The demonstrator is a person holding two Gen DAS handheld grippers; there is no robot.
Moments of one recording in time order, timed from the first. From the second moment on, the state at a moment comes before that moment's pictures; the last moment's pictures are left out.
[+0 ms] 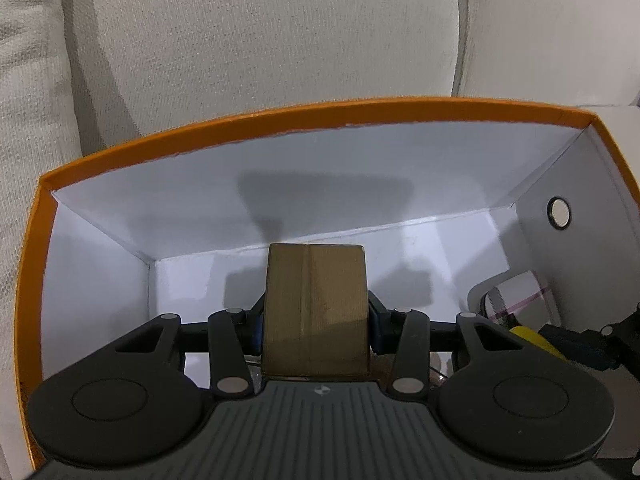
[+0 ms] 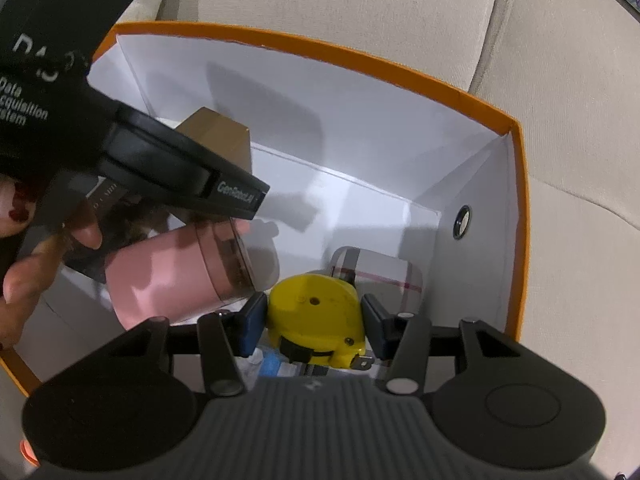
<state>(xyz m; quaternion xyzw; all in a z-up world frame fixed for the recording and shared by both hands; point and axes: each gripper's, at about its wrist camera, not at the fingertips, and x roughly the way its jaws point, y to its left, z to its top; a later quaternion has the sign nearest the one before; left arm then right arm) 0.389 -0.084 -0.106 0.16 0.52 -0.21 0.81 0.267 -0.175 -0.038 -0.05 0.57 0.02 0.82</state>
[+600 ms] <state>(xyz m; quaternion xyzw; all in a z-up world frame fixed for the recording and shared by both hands) 0.392 -0.083 -0.113 0.17 0.53 -0.21 0.80 0.273 -0.173 -0.054 -0.07 0.60 0.00 0.79</state>
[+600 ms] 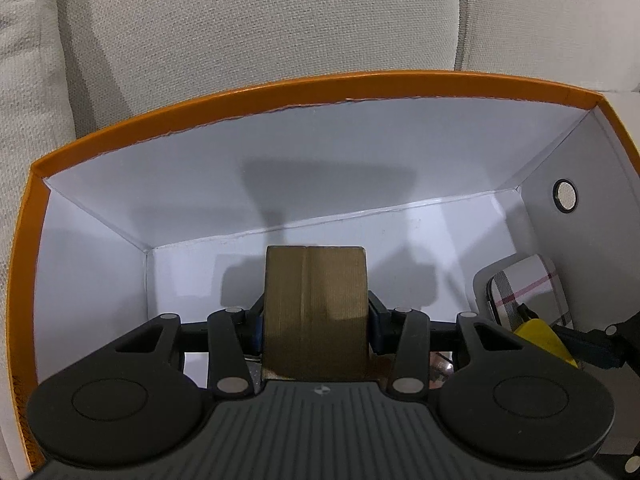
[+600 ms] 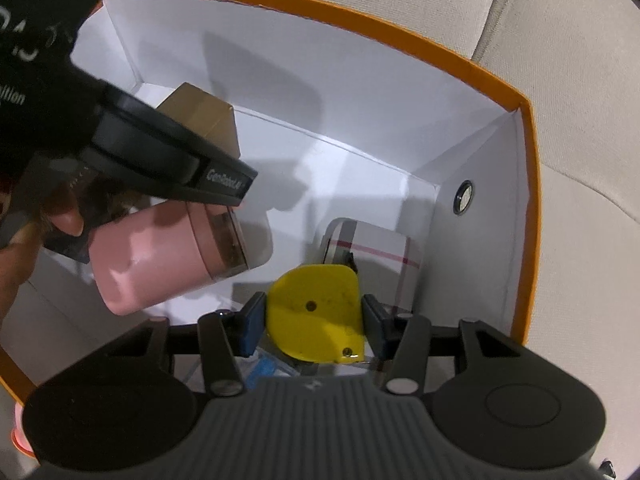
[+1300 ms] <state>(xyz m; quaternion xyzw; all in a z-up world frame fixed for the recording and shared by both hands) 0.374 -0.057 -0.049 0.11 0.49 -0.22 0.83 0.254 -0.166 -0.020 -0.09 0.55 0.00 0.83</state>
